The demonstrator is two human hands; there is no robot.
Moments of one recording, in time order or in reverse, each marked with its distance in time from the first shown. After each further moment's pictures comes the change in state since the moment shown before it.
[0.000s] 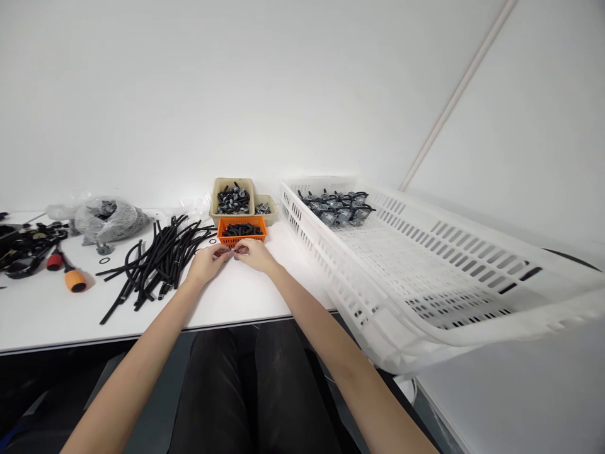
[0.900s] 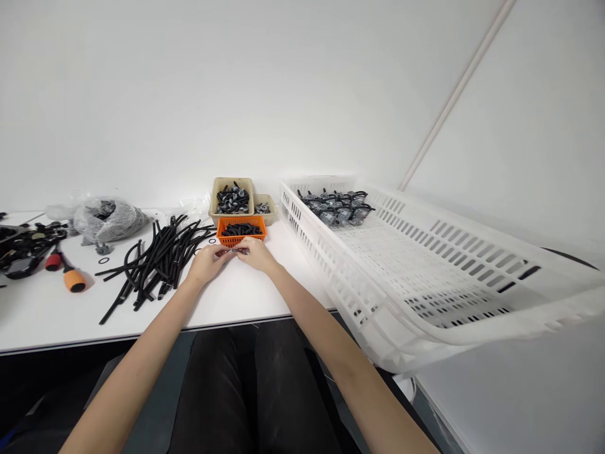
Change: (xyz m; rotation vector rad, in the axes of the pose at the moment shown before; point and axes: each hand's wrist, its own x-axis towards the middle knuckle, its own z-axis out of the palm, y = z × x) left_hand 0.000 0.006 -0.001 0.075 -0.024 0.056; right_hand 0.001 0.005 -0.001 -0.123 0.039 -0.103
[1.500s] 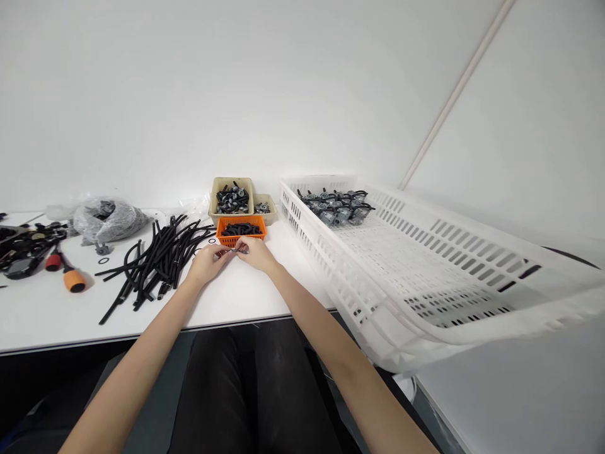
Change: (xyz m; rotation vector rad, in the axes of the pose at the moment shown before) left_hand 0.000 -0.001 0.001 0.009 -0.005 0.049; right_hand 0.000 0.002 0.000 0.076 -0.008 0.076
